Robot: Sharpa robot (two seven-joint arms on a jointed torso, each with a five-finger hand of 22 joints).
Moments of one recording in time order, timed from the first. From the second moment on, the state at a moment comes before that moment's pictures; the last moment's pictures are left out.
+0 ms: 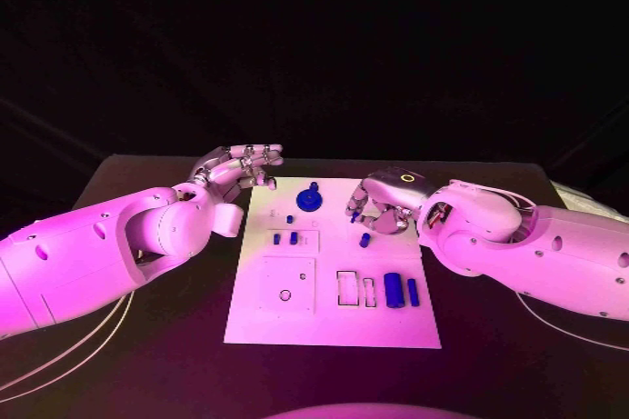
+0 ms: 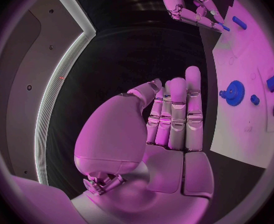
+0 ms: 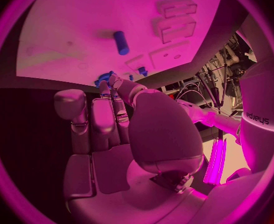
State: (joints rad) left arm 1.20 -0.79 0.01 1.48 0.06 -0.25 0.30; left_hand 1.36 -0.08 0.43 -0.03 0.14 1.02 0.18 0.13 0.10 1.08 0.10 0.33 0.15 1.18 0.01 1.01 0.53 0.17 1.20 0.11 0.50 0.91; right arm 1.18 -0.88 -0.01 1.68 -1.72 -0.28 -0.14; right_hand 1.37 -0.07 0.57 -0.09 0.06 1.19 0.11 0.10 0.11 1.21 0.06 0.15 0.07 1.47 -0.04 1.16 1.10 0.13 1.35 0.07 1.12 0.80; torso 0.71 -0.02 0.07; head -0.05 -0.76
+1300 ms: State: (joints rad) left arm 1.20 -0.79 0.01 1.49 0.06 -0.24 0.30; left_hand 1.36 -0.08 0.43 -0.03 0.14 1.01 0.18 0.13 0.09 1.08 0.10 0.34 0.15 1.18 0.02 1.01 0.52 0.17 1.20 0.11 0.49 0.91; right arm 1.06 -0.69 -0.03 1.66 -1.74 -0.23 -0.13; right_hand 1.37 -0.07 0.58 -0.09 0.07 1.18 0.12 0.10 0.12 1.21 0.06 0.15 0.07 1.46 -0.03 1.16 1.09 0.13 1.35 0.07 1.12 0.80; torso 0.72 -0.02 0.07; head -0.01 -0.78
